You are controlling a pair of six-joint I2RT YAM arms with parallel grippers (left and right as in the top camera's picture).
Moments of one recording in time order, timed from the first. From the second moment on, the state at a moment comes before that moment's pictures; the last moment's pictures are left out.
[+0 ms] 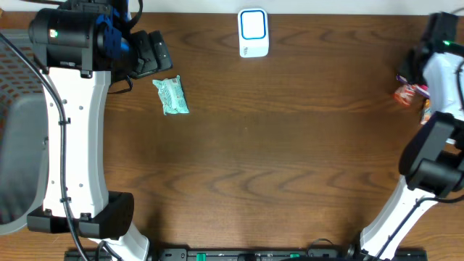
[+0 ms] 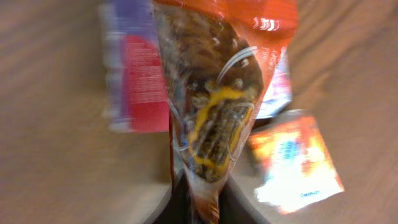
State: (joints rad) left arm -0.13 1.81 2.37 -1.70 -0.04 -0.43; right arm -0.34 2.19 1.87 -0.80 0.29 0.28
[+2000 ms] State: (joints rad) left arm -0.13 1.81 2.37 -1.70 -0.04 -0.43; right arm -0.27 1.88 1.86 -1.03 -0.09 0.28
